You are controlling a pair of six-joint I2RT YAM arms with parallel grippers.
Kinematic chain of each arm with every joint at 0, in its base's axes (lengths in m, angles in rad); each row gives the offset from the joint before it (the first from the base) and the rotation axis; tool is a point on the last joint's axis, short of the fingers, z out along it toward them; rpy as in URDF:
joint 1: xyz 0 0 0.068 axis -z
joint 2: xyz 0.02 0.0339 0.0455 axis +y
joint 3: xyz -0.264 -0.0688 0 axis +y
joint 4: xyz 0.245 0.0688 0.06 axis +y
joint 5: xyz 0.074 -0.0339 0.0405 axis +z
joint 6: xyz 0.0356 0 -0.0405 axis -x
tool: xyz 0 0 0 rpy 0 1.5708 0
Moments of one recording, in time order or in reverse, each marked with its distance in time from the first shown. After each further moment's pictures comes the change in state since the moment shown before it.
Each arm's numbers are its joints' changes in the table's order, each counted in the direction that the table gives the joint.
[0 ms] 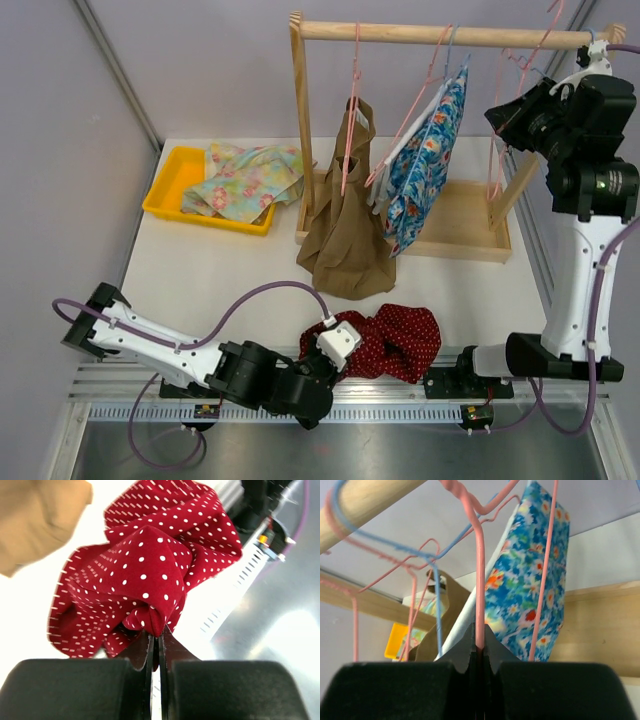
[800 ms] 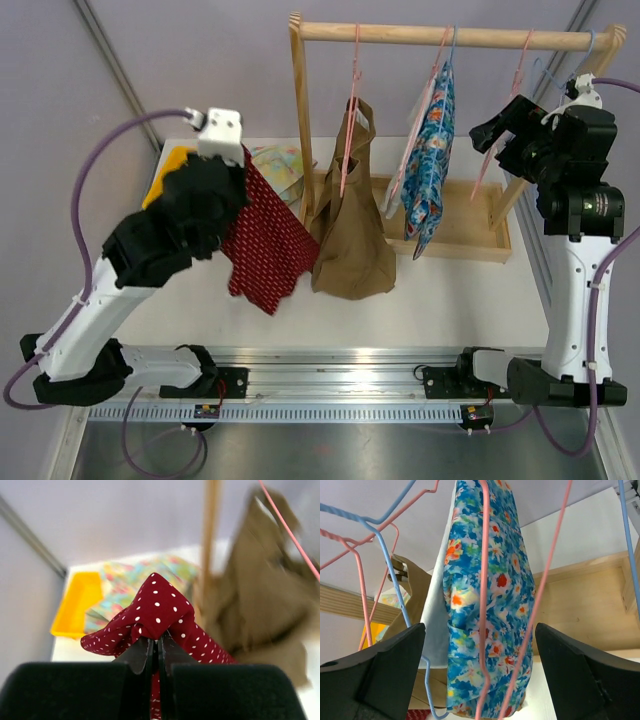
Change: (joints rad) left arm -0.856 -0.021 -0.776 0.362 0.138 -0.616; right arm 0.000 -0.092 0.251 -0.060 -0.095 0.035
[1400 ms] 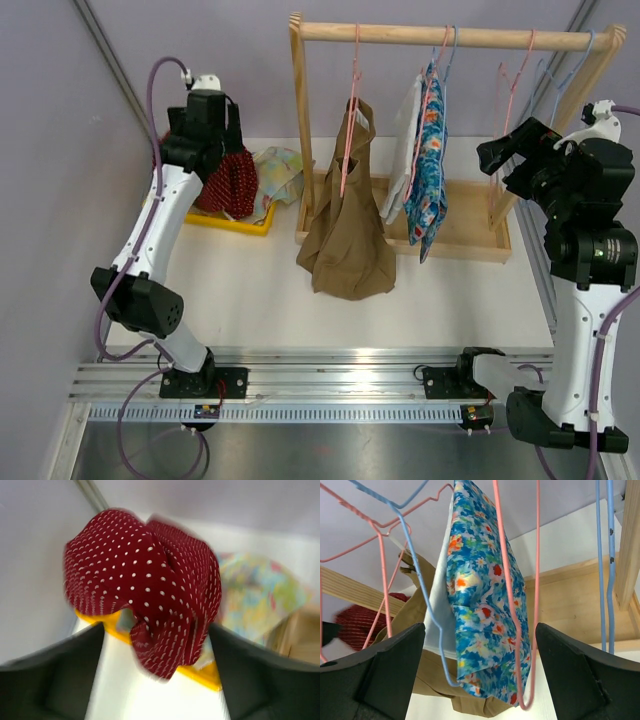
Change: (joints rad) left arm -0.776 0.474 -0.174 -0.146 -0.361 -0.021; right arm 0.000 -0.184 0.110 0.001 -0.027 -0.004
